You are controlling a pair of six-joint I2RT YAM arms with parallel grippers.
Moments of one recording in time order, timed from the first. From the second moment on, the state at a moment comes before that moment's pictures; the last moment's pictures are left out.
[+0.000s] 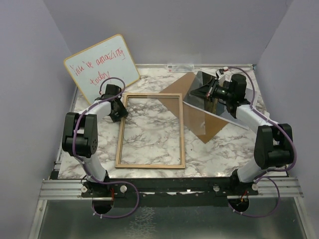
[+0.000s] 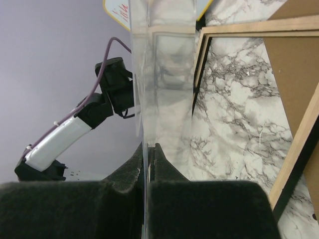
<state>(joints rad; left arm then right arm) -0.11 1.77 1.09 -0.41 -0.02 -0.65 0.09 1.58 1.00 0.35 -0.93 1.03</state>
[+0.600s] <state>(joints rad) -0.01 1.60 1.10 -0.44 0.01 -0.63 0.26 1.61 0.82 0.56 -0.90 1.15</state>
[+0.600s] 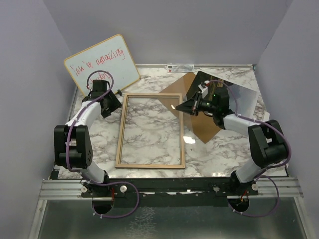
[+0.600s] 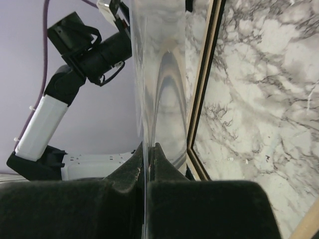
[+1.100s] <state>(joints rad) -0.01 1.59 0.98 -0.37 0.00 -0.62 0.39 1.71 0.70 0.81 -0.74 1.33</state>
